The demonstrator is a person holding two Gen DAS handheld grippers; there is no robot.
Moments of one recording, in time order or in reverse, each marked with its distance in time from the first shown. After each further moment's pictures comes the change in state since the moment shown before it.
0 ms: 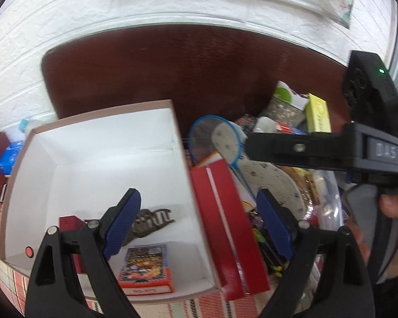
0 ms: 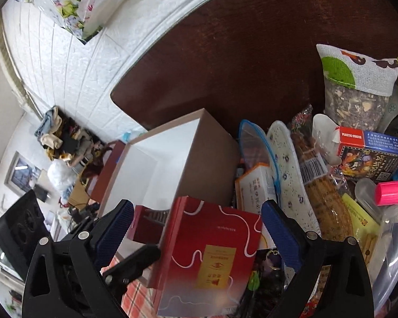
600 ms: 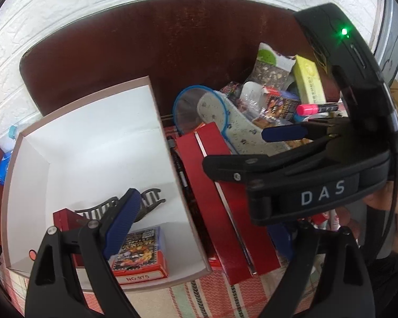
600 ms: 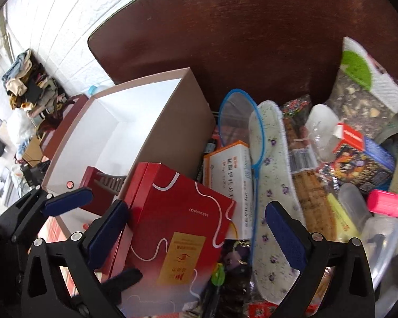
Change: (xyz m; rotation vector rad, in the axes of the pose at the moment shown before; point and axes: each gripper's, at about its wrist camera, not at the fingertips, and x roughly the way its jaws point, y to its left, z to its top) left arm 0.009 -0.015 -0.012 0.114 0.106 -0.016; right arm 0.029 0.016 -0.016 -0.194 0.137 -0.255
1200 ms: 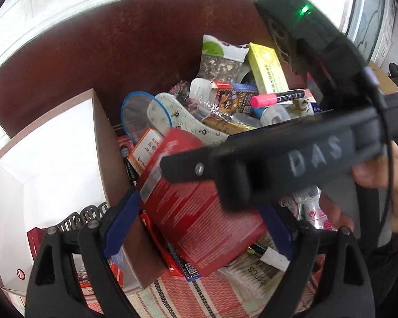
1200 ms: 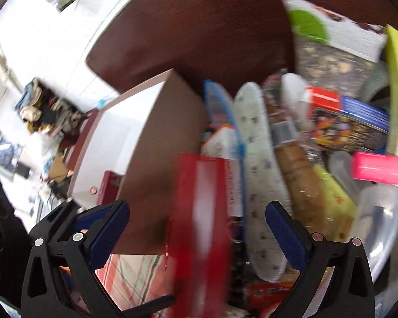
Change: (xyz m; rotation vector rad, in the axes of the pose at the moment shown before) left arm 0.014 -0.043 0.005 0.107 0.024 -0.103; right arm -0.013 -0.039 -0.010 0.127 0.035 0.183
